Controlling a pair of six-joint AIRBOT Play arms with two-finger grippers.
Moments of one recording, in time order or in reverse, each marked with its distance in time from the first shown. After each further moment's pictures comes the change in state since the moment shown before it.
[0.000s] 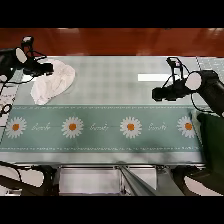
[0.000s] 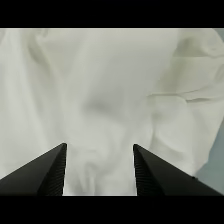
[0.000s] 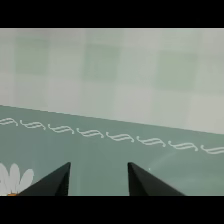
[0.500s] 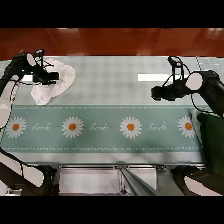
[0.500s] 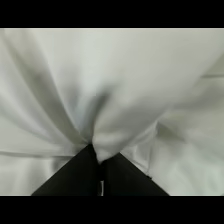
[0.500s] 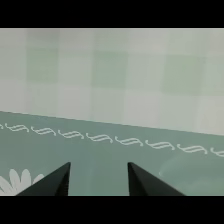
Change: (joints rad) left arm 0.003 -0.163 0.076 -0.061 -0.139 0.047; right arm 0.000 0.007 -0.005 0.027 -0.025 0.026
